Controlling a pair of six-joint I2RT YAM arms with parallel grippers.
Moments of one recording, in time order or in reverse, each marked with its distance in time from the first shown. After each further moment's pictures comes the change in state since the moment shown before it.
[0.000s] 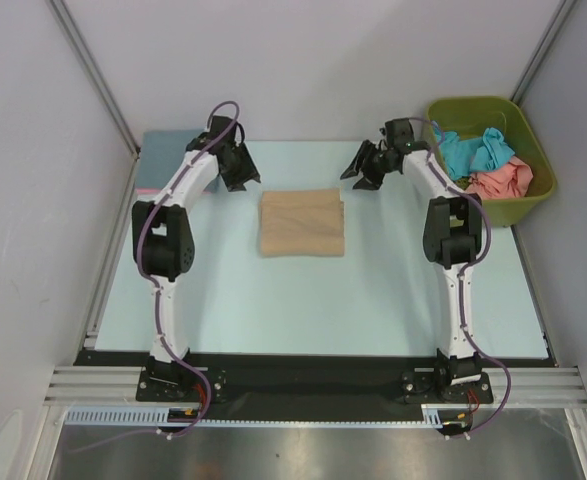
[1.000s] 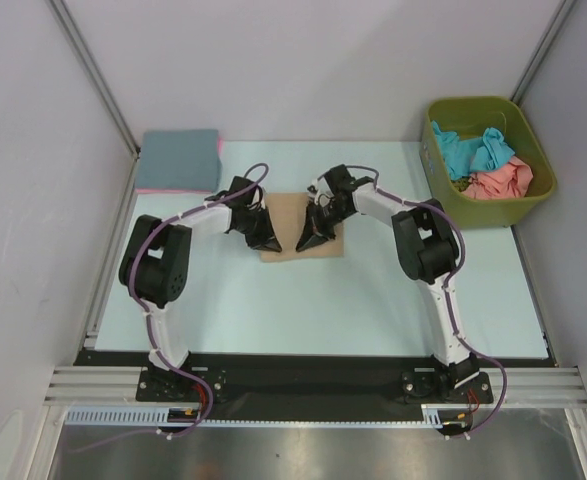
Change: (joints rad) left arm -0.143 -0.283 -0.727 0.314 0.306 0.060; right arm 0.298 -0.100 -0.309 -0.068 -0.360 -0.193
